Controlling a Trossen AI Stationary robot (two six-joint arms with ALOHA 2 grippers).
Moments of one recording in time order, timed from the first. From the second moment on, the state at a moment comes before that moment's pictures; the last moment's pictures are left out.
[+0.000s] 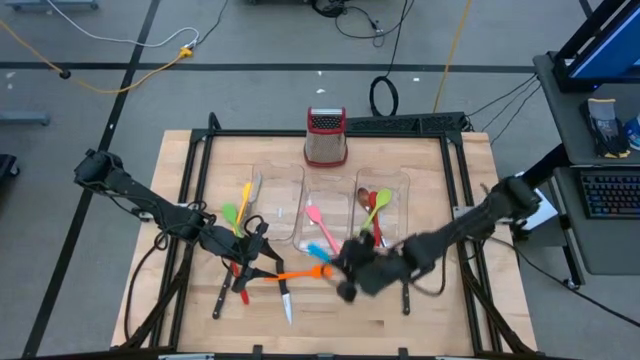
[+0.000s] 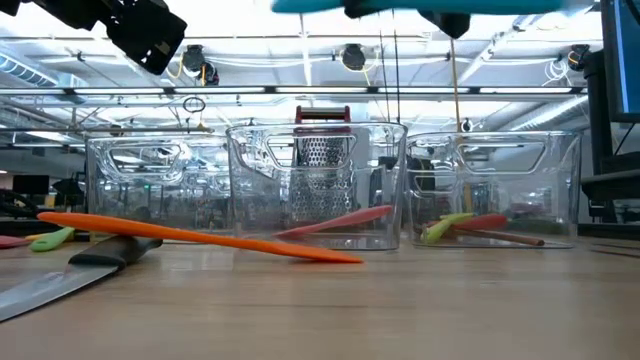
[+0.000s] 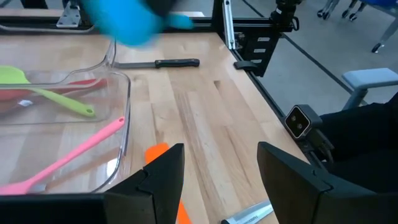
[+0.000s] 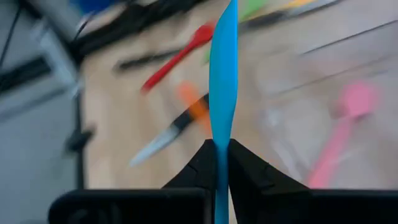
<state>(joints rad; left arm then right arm) -0.47 1.13 0.57 0.17 -0.11 -0.18 0.48 1.66 1.30 -0.38 0.53 0.80</state>
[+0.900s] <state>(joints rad) -0.48 1.13 0.57 0.18 -0.16 -0.10 0.03 1.74 1.30 -0.38 0.25 0.98</state>
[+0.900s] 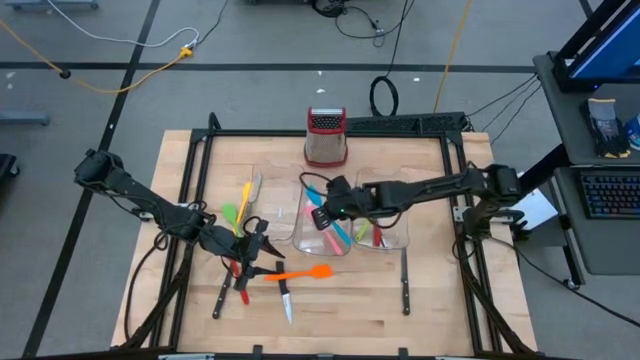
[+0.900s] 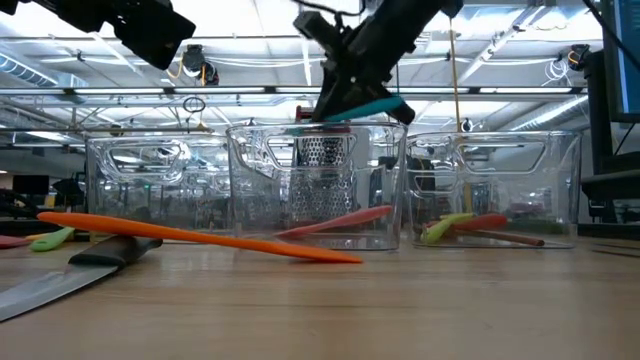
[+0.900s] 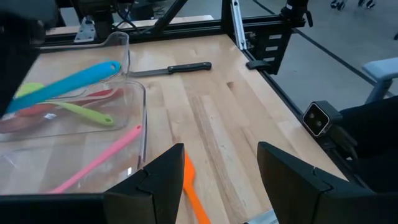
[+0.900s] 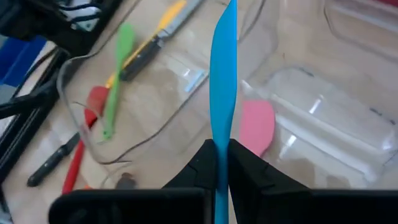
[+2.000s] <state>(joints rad) -0.58 1.13 0.57 0.18 -0.19 -0.11 0.03 1.79 1.12 -0.13 0.29 1.10</state>
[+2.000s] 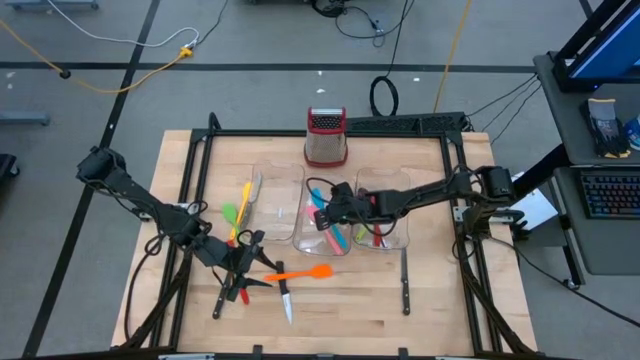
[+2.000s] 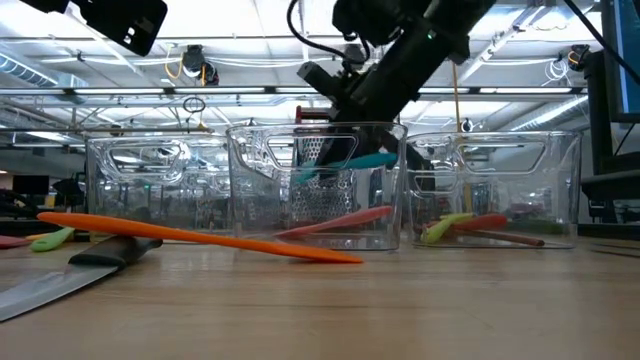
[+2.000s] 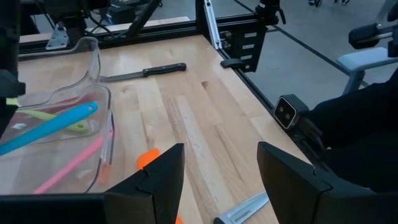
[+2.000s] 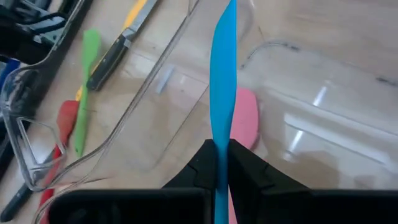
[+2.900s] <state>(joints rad) -0.59 1.13 0.57 0.17 -0.19 -0.16 0.03 1.74 1.07 0.09 0.28 0.98</state>
